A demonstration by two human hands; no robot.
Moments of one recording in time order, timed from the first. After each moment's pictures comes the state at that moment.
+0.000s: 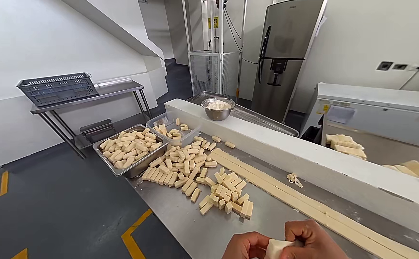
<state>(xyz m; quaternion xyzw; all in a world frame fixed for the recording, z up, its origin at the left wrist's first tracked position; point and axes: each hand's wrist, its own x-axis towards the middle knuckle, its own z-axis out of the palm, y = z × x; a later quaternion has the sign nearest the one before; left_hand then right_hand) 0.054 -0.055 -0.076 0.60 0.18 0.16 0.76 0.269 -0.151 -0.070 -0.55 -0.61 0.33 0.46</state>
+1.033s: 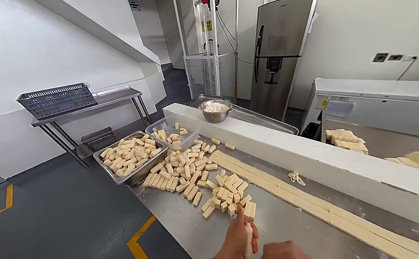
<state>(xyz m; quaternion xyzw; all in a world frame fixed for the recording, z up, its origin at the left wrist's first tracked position) 0.098 -0.023 -0.126 0.45 0.35 0.15 0.80 0.215 -0.145 -0.073 -0.51 -0.75 0.23 0.36</state>
